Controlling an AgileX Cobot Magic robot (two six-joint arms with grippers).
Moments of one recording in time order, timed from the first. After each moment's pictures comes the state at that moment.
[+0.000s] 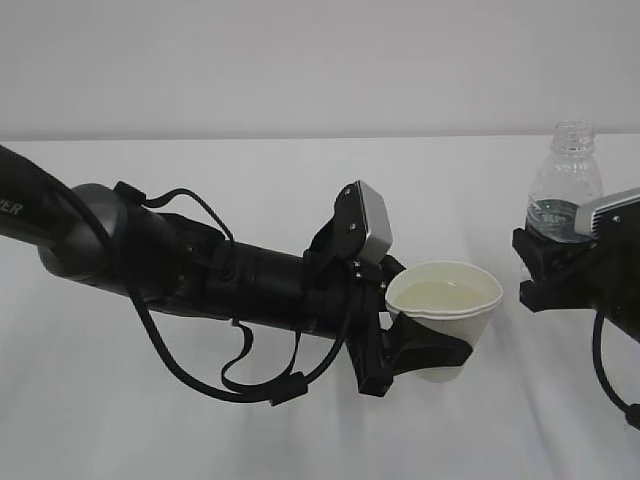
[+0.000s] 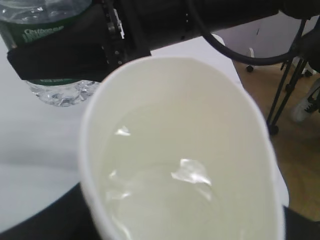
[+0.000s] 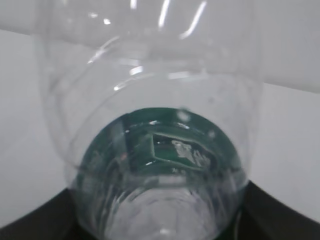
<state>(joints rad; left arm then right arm) -0.67 2.15 -1.11 1.18 -0.94 -0.71 0.07 1.84 -0.38 -0.19 -1.12 -0.13</state>
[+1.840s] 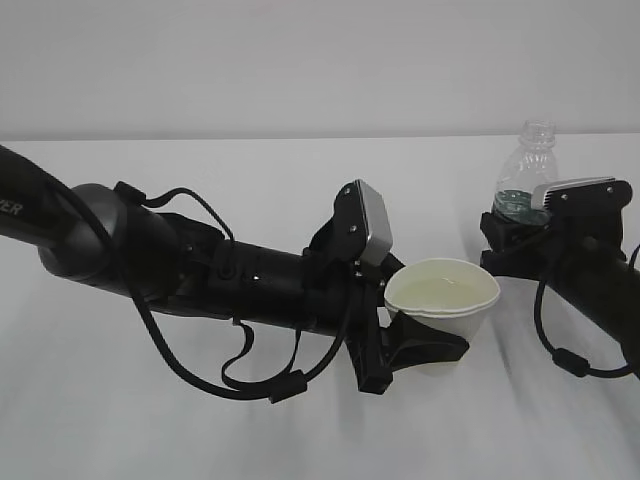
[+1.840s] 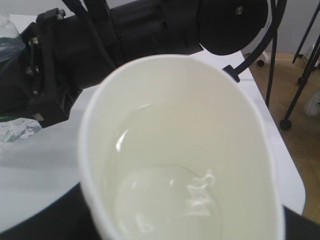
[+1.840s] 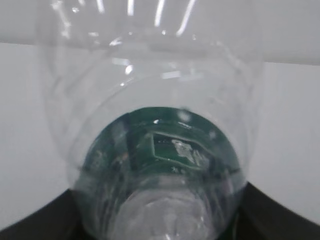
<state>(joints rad) -0.67 2.15 -1.11 1.16 -0.92 -0.65 0.07 2.11 -0.65 -0.18 -1.12 0.00</state>
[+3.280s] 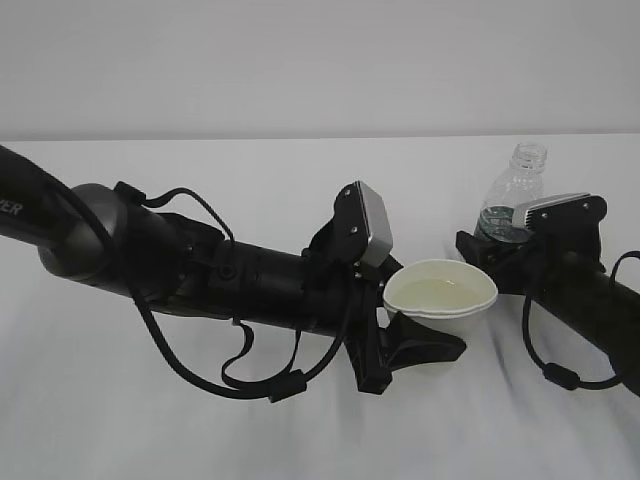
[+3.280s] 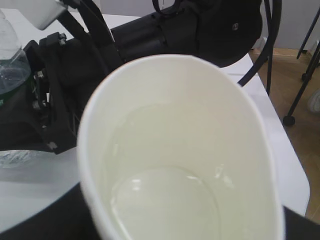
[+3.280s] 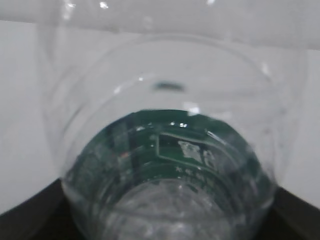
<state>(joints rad) -0.67 2.15 -1.11 1.16 -0.90 -0.65 0.07 2.20 -0.68 -0.27 -1.16 0.00</state>
